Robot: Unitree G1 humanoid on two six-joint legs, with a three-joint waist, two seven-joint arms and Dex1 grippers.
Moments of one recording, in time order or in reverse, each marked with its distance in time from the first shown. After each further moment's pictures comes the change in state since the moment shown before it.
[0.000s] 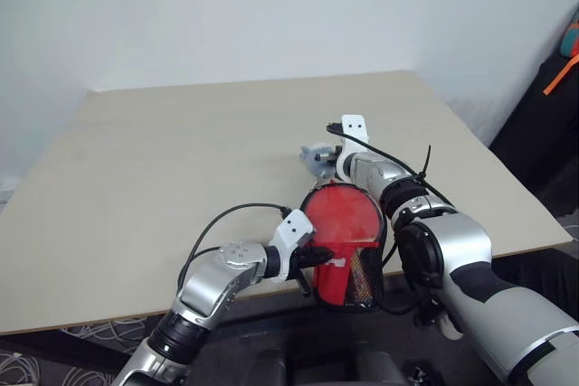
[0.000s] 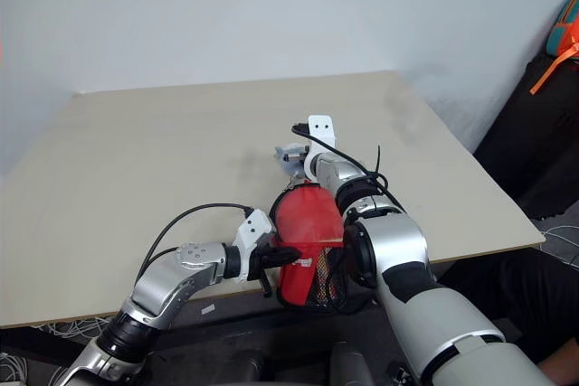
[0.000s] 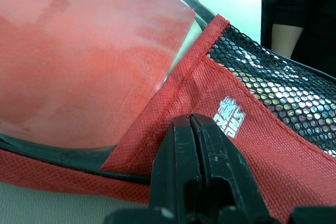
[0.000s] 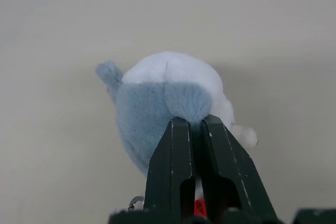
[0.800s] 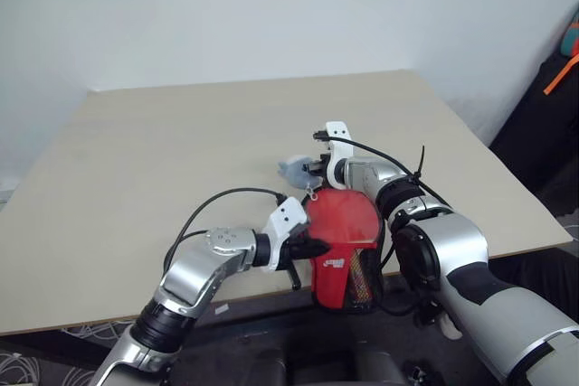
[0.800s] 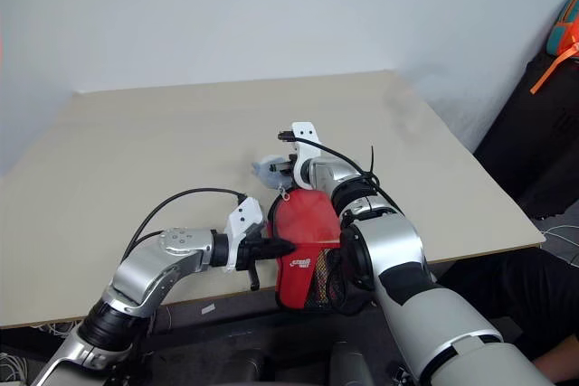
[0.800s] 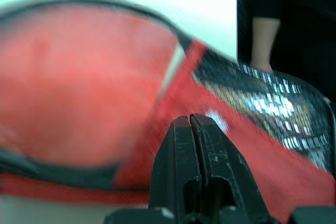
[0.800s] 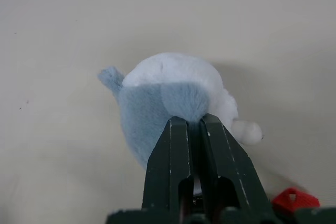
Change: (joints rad) left arm -0.088 0.047 0.049 -0.069 -0.031 0.037 -0.085; right arm 0.000 0.019 0.057 -0.017 0.000 0.090 0.255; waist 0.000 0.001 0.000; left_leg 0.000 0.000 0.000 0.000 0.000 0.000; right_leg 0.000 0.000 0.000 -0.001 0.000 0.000
